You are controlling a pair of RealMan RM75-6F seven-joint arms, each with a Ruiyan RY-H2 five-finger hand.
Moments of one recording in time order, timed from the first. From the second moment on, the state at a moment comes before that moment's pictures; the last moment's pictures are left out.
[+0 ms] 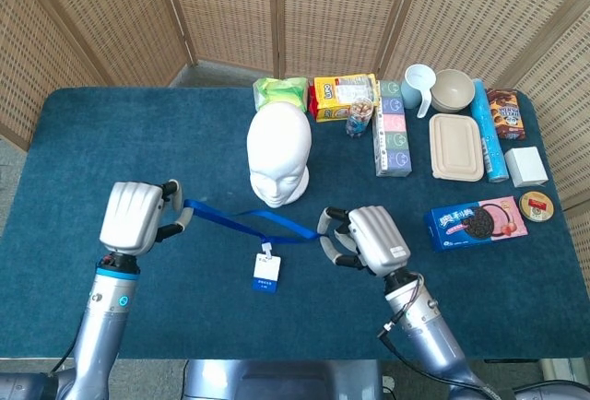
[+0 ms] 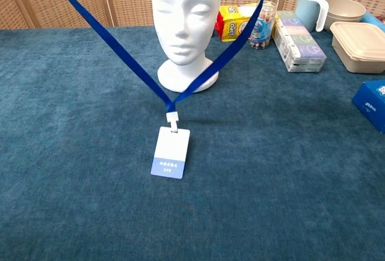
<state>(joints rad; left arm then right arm) -0.63 -1.33 -0.24 -2.17 1.11 1.58 0.77 0.62 -1.31 0.32 -2.22 -1.05 1.24 -0.34</state>
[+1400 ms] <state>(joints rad) -0.80 -1.25 -0.50 -2.10 0.85 1.47 0.74 0.85 -1.19 0.55 -2.06 -0.78 1.08 -0.16</state>
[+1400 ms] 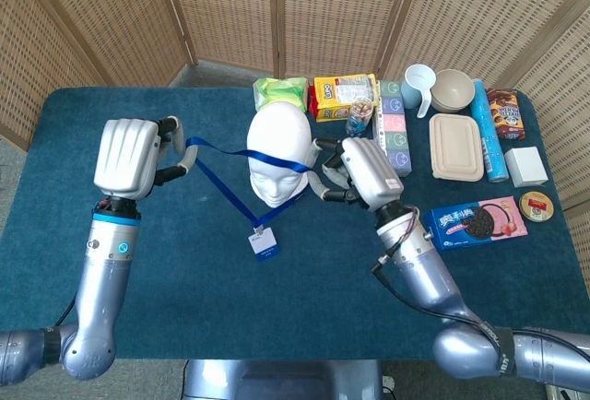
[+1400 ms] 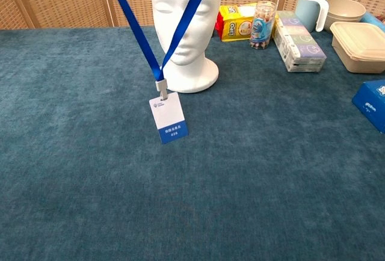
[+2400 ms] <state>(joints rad) -0.95 -1.31 -0.54 -1.85 0.68 1.39 0.72 1.04 -1.21 0.57 -1.75 -0.60 0.93 -0.12</state>
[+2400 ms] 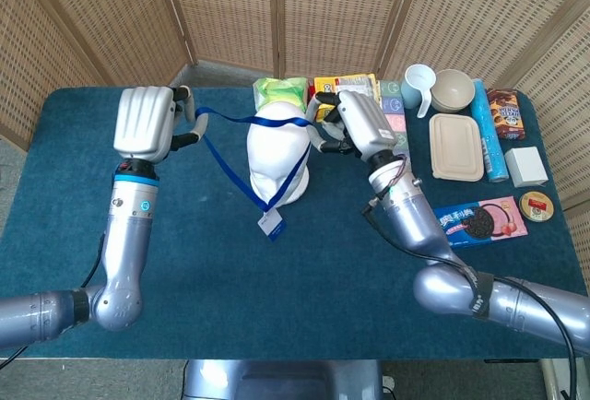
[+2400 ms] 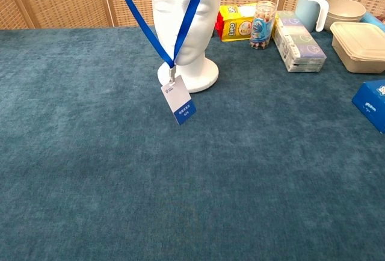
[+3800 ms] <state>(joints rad) -1.10 -1.49 -0.50 -1.45 0.61 1.28 0.69 1.15 -1.32 0.48 -1.32 -0.49 0.75 -0.10</state>
